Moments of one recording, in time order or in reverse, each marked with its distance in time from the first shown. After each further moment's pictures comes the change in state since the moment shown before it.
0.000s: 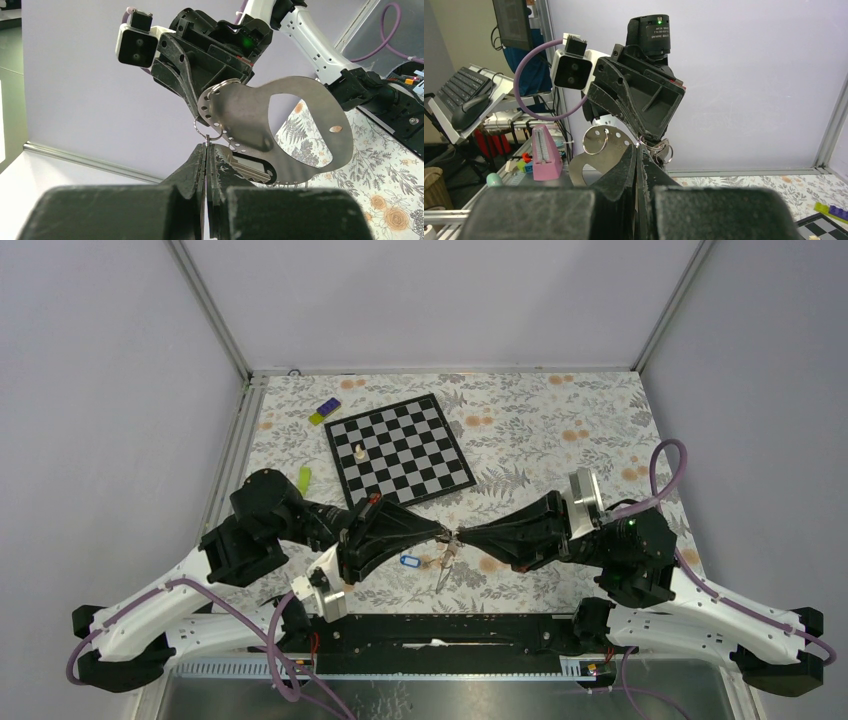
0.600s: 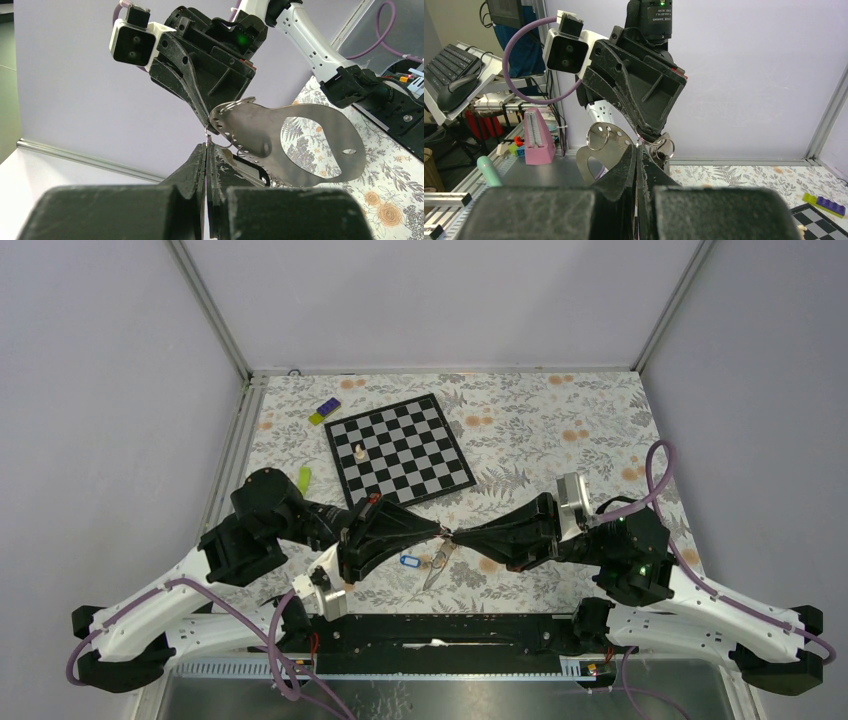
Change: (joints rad) left arm 0.000 0.000 0.002 -0.026 0.000 0.000; right arm 0.000 0.027 0.019 -0.071 -0.021 -0.069
